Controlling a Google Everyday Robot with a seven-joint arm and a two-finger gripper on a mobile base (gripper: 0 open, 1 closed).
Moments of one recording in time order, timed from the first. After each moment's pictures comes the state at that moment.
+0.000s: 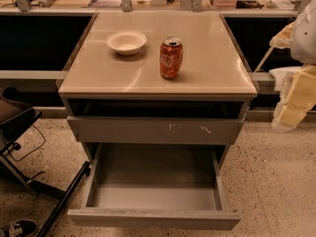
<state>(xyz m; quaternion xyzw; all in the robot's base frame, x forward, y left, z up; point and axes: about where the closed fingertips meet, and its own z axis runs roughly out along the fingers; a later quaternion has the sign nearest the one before) 0.438 -0.217 0.976 -0.60 0.78 -0.03 0.16</state>
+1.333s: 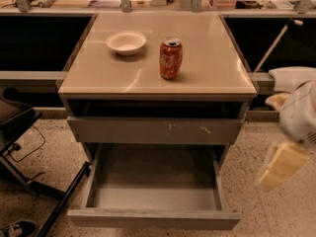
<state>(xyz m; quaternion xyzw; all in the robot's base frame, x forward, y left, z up) 0.393 -0.218 0.872 -0.56 0.81 0.00 0.18</state>
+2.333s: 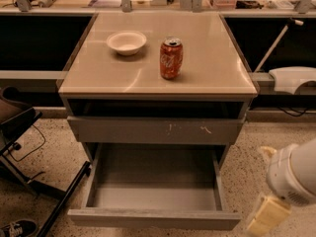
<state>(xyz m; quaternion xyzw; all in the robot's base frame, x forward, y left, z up) 0.343 -0.215 0.765 -0.53 0.83 0.04 0.16</state>
